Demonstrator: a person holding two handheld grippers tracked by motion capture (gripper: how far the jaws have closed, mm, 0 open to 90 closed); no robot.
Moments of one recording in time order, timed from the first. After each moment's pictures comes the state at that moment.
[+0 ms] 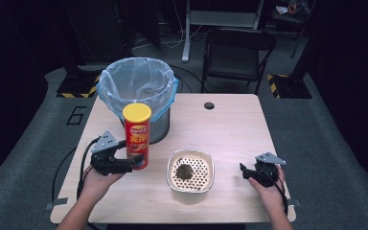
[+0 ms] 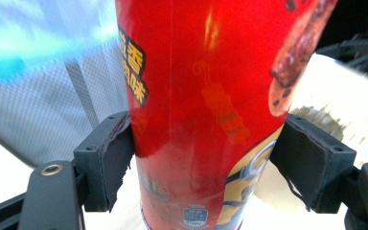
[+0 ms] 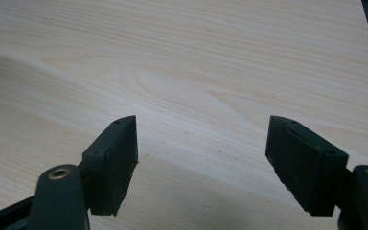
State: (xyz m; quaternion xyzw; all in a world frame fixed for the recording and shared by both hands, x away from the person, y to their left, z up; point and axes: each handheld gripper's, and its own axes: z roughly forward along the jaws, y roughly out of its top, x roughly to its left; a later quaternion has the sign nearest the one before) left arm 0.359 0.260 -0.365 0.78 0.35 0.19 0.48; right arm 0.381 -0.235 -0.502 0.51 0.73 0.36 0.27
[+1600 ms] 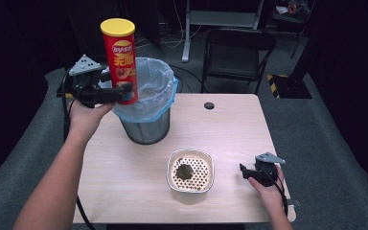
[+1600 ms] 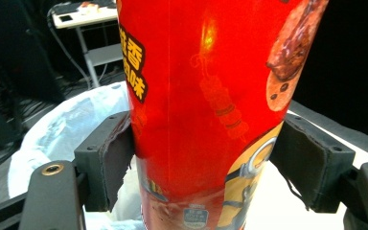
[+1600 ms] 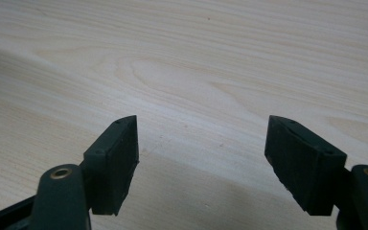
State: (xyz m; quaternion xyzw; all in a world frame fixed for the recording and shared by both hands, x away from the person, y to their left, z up) left arm 0.446 0.270 -0.224 0.72 0.38 0.29 0.50; right arm 0.385 -0.237 -0.508 0.52 0.73 0.36 0.25
